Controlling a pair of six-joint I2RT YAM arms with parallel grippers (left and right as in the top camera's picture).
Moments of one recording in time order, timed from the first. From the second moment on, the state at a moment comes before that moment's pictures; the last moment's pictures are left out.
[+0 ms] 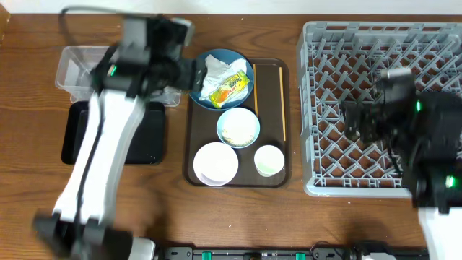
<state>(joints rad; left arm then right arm) -0.18 1.66 1.66 -0.94 0.22 0.06 0.03 1.04 1.18 -0.78 -0.15 -0.08</state>
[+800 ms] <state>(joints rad) -0.29 2.27 1.93 -0.84 0.22 0.25 0.03 1.24 1.27 -0.91 -0.26 -0.06</state>
